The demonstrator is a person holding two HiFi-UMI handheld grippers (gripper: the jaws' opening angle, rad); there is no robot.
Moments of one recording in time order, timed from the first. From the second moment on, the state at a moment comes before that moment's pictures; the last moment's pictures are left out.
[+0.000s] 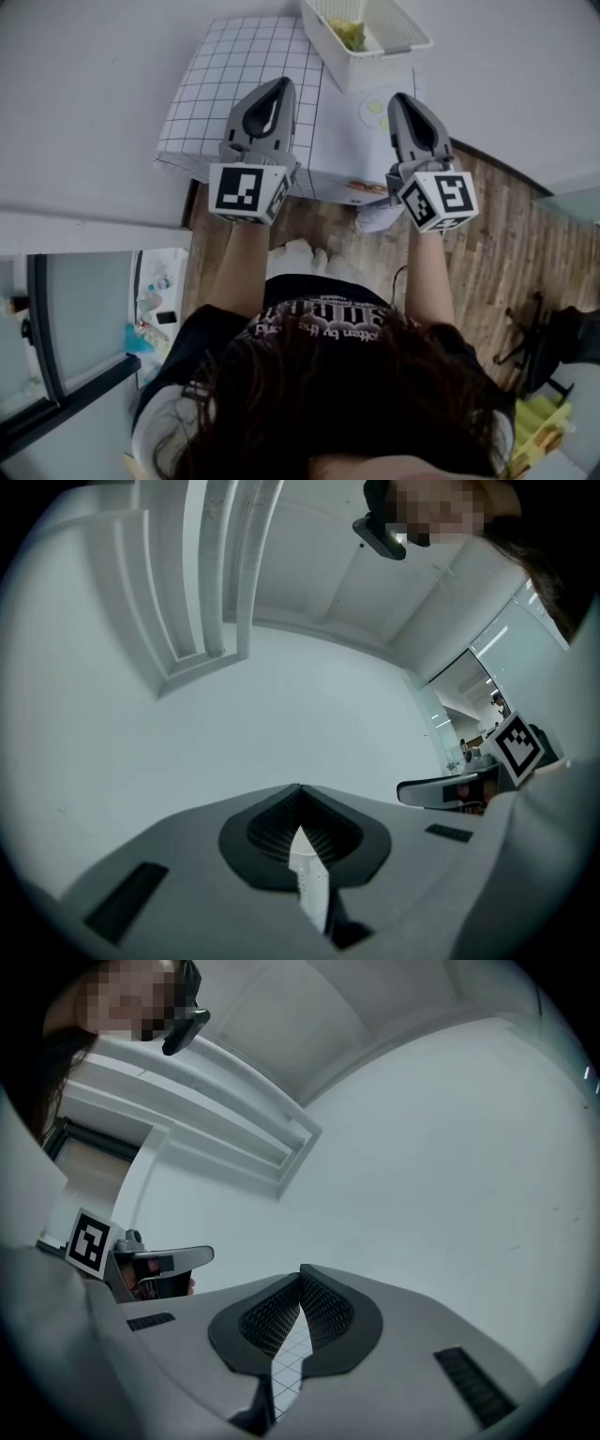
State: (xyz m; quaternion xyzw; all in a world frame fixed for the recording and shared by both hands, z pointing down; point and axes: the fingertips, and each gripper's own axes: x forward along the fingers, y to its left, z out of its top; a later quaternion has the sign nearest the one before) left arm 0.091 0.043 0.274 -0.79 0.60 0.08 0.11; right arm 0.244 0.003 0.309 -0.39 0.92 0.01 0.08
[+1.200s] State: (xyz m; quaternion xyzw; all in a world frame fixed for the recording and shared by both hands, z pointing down) left arm -0.027 -0.143 0.279 -0.87 0.47 0.07 0.10; right arm 0.134 -0.158 0.300 -0.52 0.85 0.02 0.08
